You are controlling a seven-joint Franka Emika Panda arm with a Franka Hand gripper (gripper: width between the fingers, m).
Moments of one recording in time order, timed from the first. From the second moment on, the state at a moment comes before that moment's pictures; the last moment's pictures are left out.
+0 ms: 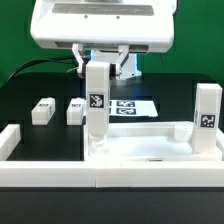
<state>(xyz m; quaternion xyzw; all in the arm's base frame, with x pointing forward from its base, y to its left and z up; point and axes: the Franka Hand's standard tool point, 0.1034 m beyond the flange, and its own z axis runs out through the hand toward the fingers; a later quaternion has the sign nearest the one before) 0.623 -0.057 0.142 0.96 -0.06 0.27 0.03</state>
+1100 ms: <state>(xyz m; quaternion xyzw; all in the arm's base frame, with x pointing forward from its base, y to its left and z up) 0.626 -0.046 0.129 0.95 -0.05 0.29 0.04</state>
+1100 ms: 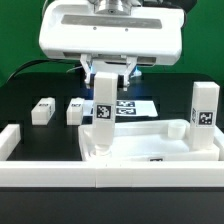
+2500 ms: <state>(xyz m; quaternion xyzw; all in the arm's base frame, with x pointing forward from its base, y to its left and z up) 0.626 -0.048 0.122 0.95 -0.05 0.31 0.05</state>
